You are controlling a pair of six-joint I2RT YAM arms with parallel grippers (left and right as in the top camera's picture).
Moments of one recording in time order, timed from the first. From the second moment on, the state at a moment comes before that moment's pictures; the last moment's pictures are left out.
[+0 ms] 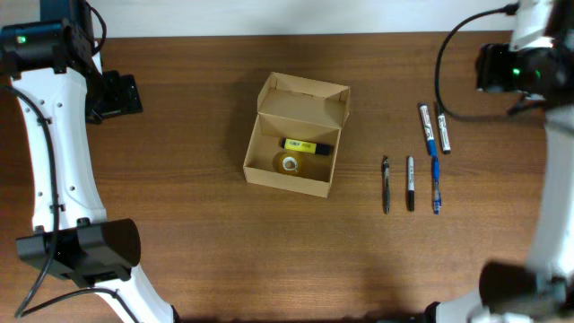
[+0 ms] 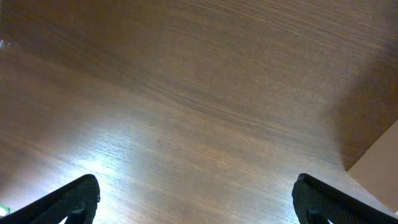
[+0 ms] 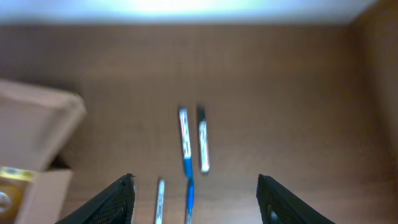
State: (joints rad) left arm 0.15 1.98 2.31 -1.66 -0.20 -0.14; right arm -0.19 1.77 2.05 -1.24 -0.02 -0.13
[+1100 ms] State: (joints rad) left arm 0.15 1.98 2.31 -1.66 -0.20 -0.14; right arm -0.17 2.33 2.00 -1.17 -0.05 -0.22
